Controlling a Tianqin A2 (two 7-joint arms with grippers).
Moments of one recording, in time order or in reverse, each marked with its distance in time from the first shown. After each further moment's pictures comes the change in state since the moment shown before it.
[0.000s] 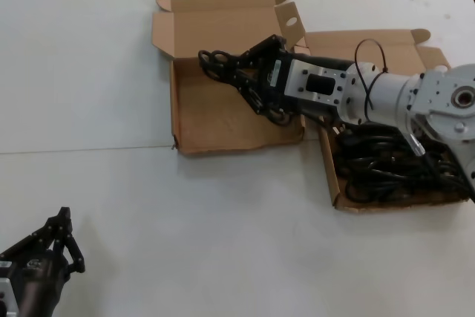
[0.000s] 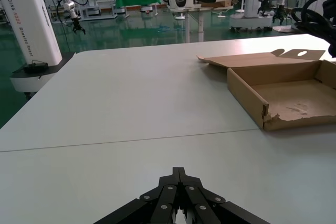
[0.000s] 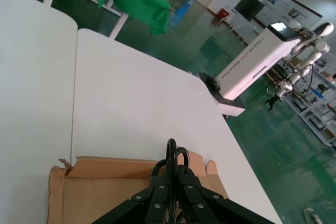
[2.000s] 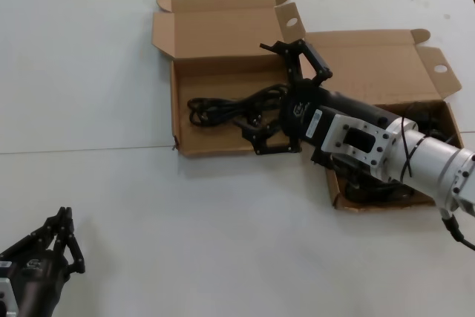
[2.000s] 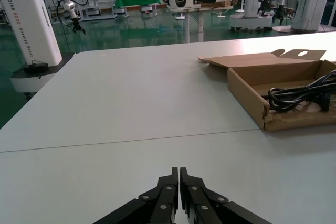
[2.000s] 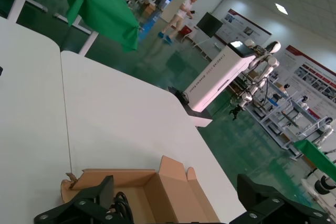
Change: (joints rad) left arm 0.000 0.000 0.000 0.000 0.000 0.000 0.000; right arm -0.291 0.217 -0.081 0.387 0.230 0.256 0.000
